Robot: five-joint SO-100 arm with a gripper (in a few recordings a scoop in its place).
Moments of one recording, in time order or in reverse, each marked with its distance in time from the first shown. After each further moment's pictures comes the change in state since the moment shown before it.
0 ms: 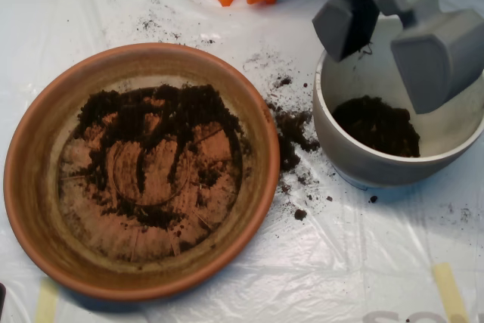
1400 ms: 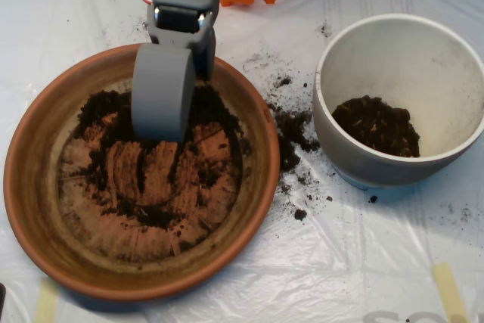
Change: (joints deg) arm 39.0 31.1 67.0 -35.5 3.0
